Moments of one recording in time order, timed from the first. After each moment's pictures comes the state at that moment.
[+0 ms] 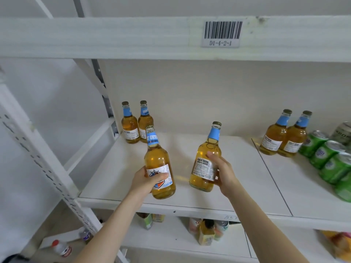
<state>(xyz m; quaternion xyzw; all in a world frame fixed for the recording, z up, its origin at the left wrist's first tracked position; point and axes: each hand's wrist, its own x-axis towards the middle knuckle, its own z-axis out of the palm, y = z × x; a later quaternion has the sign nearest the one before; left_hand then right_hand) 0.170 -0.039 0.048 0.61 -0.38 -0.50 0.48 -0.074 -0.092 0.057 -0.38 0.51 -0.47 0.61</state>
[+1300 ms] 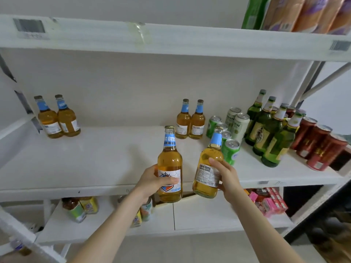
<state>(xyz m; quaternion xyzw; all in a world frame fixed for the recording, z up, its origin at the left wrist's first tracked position) -0.164 0.030 0.058 0.54 -0.52 -0.56 0.35 -0.406 0.041 0.066 -0.34 0.57 -0.53 0.53</state>
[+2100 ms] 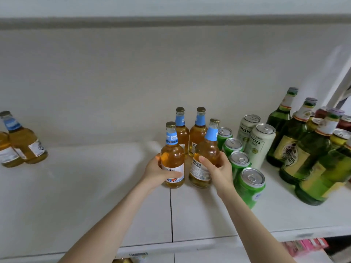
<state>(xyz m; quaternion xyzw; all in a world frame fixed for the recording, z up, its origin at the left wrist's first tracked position) -0.221 -0.203 0.011 0.57 -0.54 -0.48 0.38 -0.426 -0.171 0.014 -0.40 0.52 -0.61 0.44</state>
